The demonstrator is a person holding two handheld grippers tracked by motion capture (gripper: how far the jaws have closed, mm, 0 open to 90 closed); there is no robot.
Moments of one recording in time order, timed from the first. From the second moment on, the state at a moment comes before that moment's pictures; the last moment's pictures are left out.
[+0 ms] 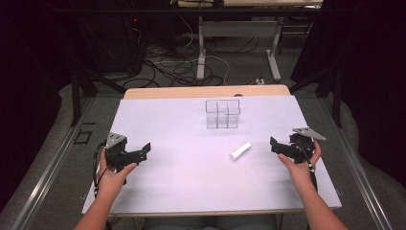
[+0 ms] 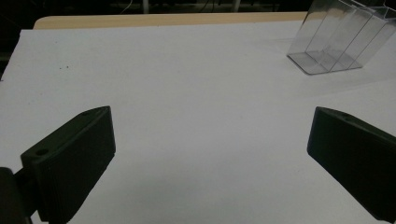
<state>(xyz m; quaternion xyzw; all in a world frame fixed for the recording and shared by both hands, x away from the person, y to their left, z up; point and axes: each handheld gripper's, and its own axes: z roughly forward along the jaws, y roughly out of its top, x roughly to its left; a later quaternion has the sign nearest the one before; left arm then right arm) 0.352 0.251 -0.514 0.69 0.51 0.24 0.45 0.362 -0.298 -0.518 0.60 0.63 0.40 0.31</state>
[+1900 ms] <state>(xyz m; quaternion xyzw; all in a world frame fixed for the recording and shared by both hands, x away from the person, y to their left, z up) 0.351 0.255 -0.520 0.69 0.53 0.23 0.44 0.486 -0.196 -0.457 0.53 0.70 0.39 0.26</state>
